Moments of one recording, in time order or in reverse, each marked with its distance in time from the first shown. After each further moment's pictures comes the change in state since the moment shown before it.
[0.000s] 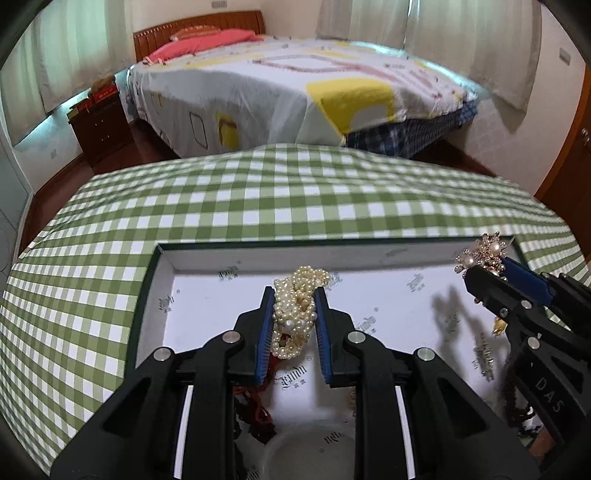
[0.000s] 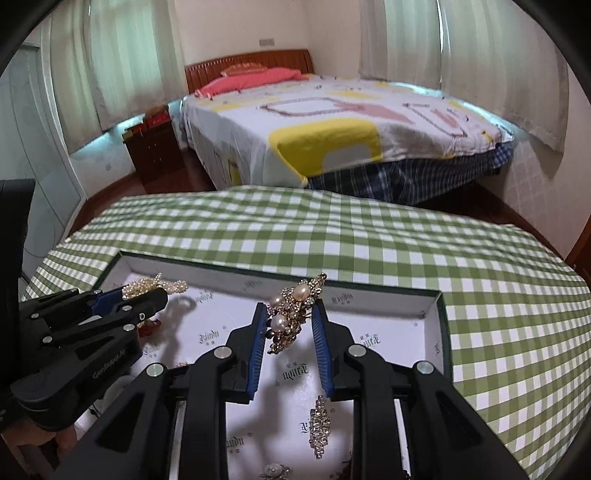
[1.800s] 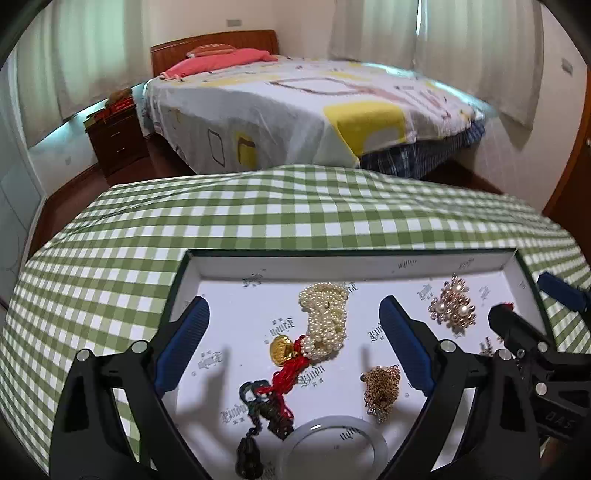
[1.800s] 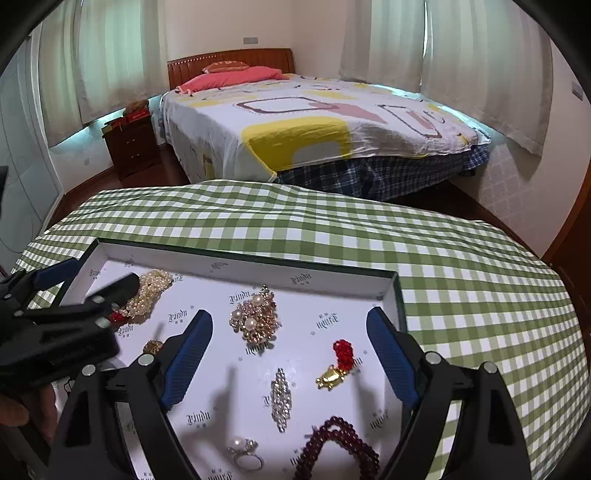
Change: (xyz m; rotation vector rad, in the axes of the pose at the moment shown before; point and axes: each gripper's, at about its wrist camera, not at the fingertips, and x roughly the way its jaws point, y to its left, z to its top) left arm -0.031 0.012 -0.013 -0.051 -0.120 0.039; right arm -0.018 -0.010 -0.015 -0.005 -0.015 -0.113
